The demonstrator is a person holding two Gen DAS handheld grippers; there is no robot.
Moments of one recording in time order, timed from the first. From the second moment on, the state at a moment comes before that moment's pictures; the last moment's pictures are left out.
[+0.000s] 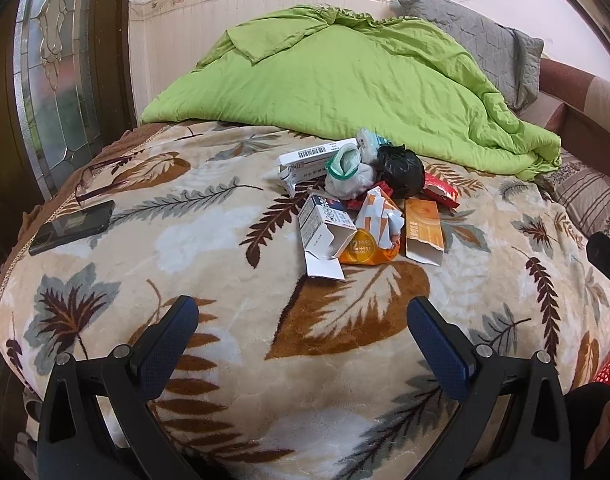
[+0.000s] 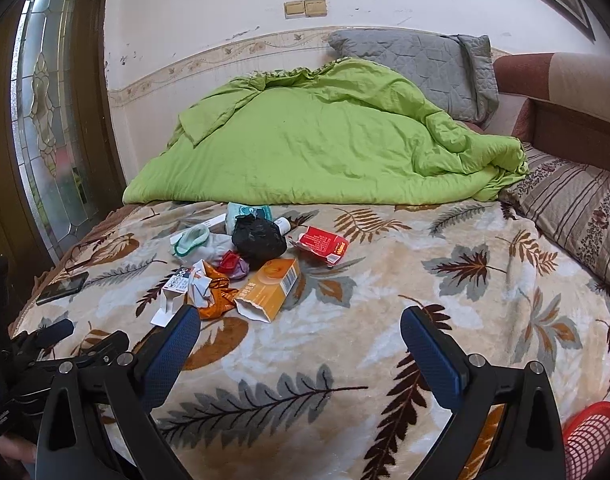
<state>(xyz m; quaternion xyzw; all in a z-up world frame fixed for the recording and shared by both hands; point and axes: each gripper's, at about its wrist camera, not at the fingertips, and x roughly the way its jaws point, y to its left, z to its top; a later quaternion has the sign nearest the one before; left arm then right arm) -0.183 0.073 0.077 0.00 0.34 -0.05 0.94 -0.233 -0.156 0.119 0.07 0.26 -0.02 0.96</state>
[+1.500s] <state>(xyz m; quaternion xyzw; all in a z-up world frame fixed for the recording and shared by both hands) -0.130 0.100 0.062 -0.08 0.38 -0.09 0.92 -0.028 -0.142 0.020 0.21 0.47 0.02 0.86</state>
